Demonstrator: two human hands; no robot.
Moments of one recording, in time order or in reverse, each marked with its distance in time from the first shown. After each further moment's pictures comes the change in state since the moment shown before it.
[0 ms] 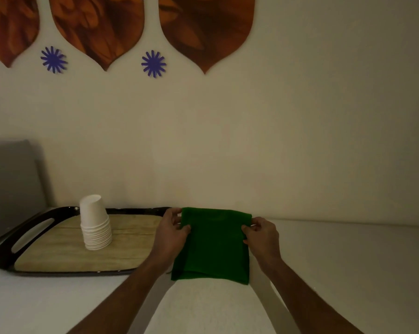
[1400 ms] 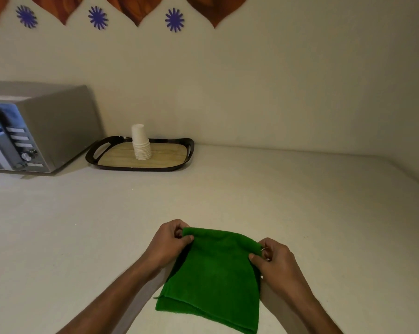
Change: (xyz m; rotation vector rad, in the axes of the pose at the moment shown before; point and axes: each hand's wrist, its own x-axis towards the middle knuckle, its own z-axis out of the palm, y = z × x) left_hand -0.367 0.061 -0.069 0.265 -0.182 -0.287; right_hand -0.372 -0.003 -0.185 -0.238 -0.383 0.117
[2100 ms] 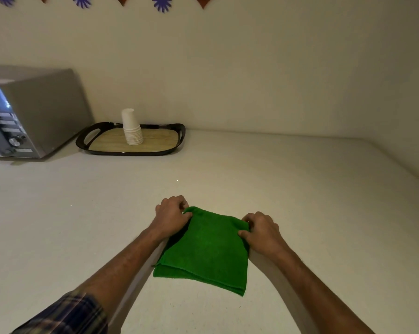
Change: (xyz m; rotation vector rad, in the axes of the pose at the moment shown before) left_hand 0.026 -0.009 0.022 0.545 0.093 0.140; right_hand 0.021 0.010 0.007 -0.478 -0.064 -0.018
